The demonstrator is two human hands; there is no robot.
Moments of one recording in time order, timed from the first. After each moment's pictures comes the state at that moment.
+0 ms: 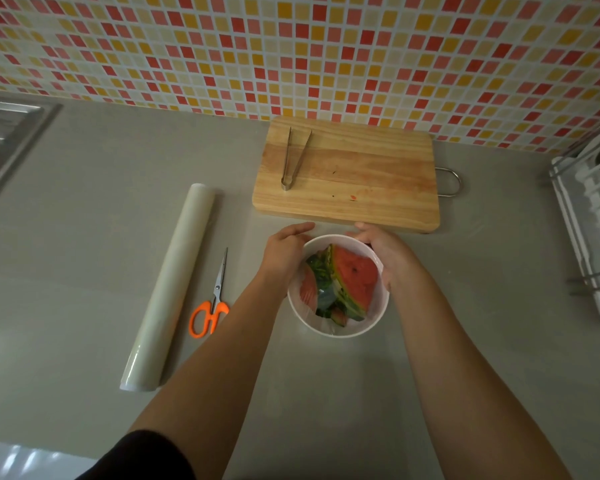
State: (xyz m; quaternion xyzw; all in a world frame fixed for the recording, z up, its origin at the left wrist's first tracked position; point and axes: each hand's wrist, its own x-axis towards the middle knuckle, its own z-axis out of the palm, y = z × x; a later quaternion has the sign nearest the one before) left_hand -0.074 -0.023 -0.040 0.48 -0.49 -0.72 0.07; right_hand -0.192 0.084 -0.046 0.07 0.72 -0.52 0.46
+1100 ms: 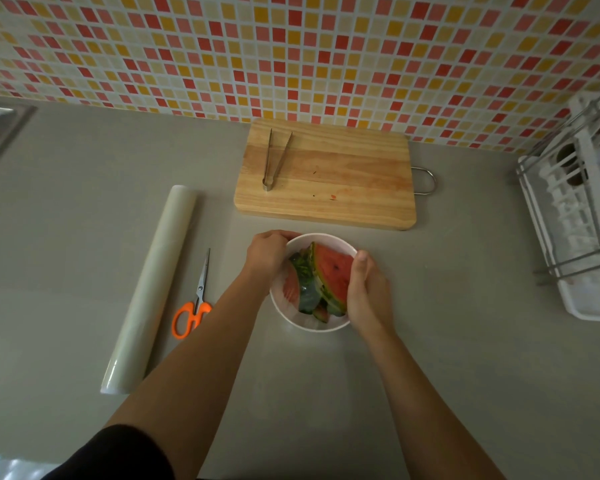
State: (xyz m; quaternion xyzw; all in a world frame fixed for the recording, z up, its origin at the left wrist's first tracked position) left_hand -0.076 -0.023 -0.044 0.49 -0.61 -0.62 0.02; right_hand -0.118 0.138 -0.055 -0.13 0.86 -0.47 0.17
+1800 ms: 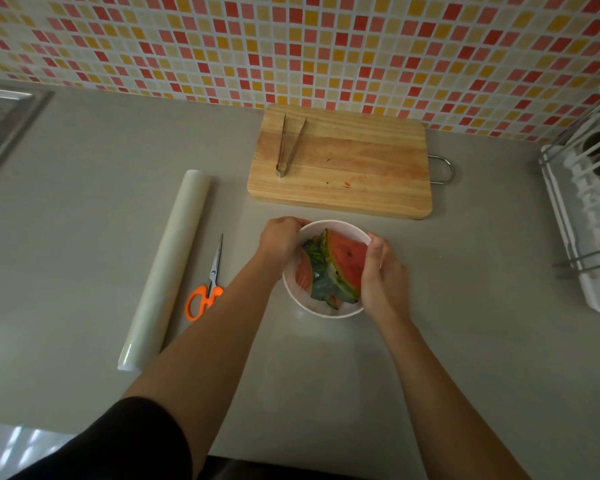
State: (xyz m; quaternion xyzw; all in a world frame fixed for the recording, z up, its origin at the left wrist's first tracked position) left_hand -0.076 -0.025 -0.048 0.49 -0.62 -0.61 0.01; right_hand -0.120 0.139 -0.056 -0.14 0.88 -0.44 0.12
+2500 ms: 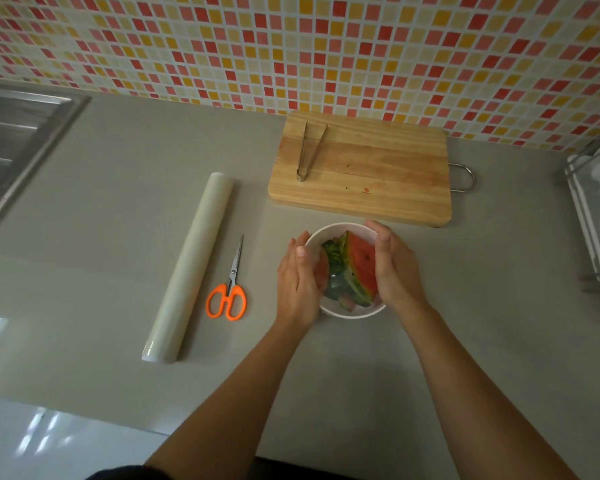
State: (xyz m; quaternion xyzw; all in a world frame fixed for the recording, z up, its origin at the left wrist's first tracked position) left_hand -0.016 0.035 -0.065 0.39 -0.68 -0.57 0.24; right_hand -0.140 0.126 -0.049 -0.27 0.83 -0.46 0.15
